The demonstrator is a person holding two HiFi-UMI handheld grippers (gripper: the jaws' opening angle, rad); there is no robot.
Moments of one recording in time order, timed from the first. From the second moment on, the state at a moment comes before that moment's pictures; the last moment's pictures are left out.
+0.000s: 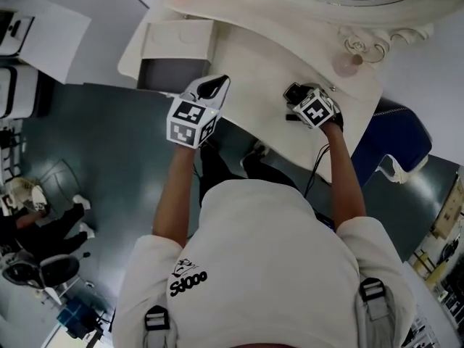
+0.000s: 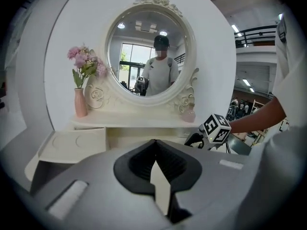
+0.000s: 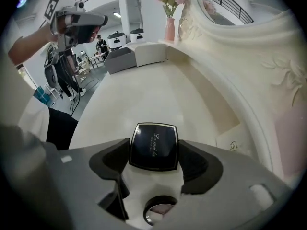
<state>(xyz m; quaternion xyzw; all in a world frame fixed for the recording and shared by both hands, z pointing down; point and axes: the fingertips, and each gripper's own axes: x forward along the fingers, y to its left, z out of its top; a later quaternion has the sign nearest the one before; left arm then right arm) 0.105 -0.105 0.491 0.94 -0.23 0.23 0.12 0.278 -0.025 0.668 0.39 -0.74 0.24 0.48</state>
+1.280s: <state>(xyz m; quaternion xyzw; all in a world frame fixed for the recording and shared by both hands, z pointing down) -0.035 -0.175 0.453 0.92 -0.31 0.21 0.10 0.094 -0.142 0.497 0.40 -0.83 0.14 0.35</state>
